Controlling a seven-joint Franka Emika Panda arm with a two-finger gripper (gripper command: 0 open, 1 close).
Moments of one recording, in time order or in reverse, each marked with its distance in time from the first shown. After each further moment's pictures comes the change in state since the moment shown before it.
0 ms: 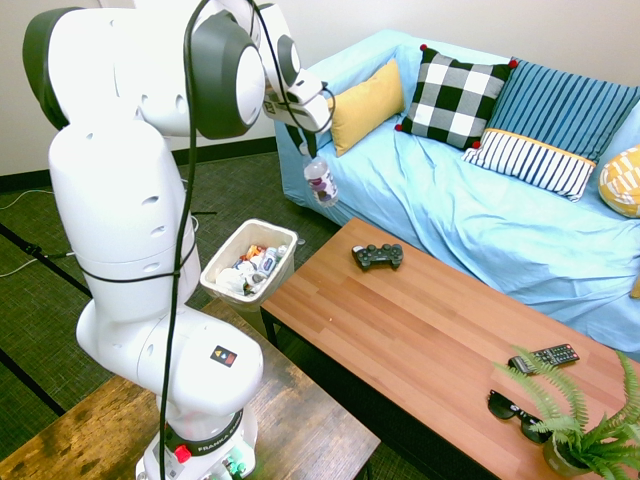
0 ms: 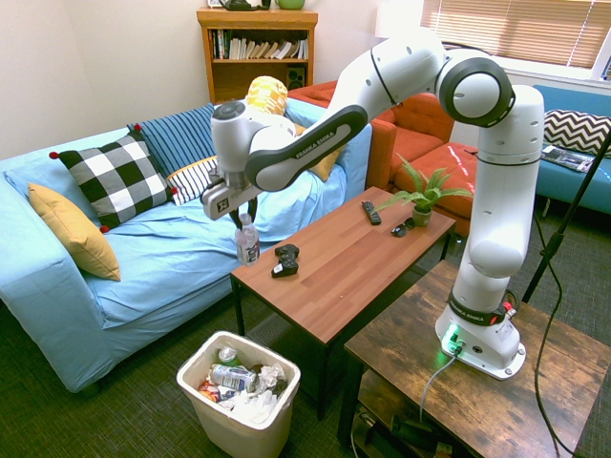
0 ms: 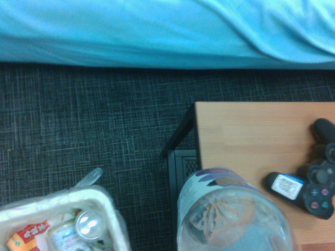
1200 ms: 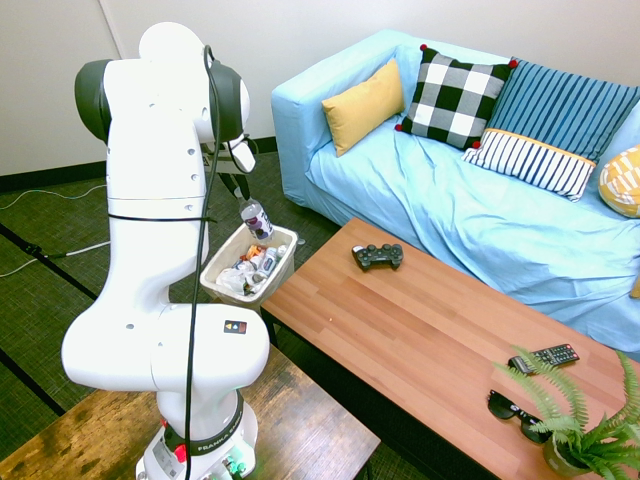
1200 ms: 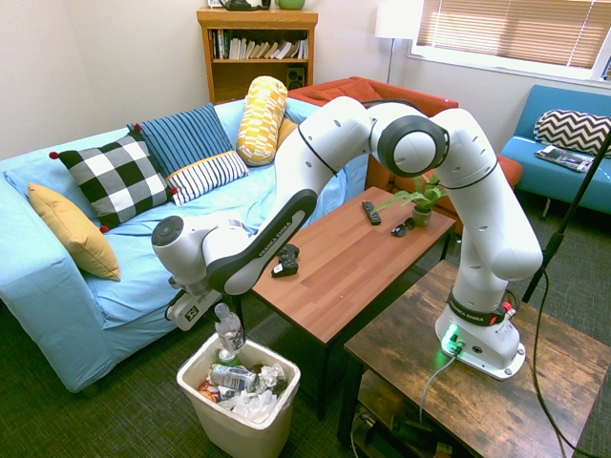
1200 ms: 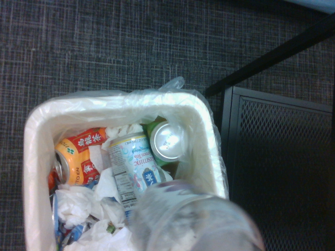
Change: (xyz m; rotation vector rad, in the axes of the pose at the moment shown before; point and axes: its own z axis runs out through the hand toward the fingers) arm -0.175 -0.059 0.104 -0.143 0.001 -0.145
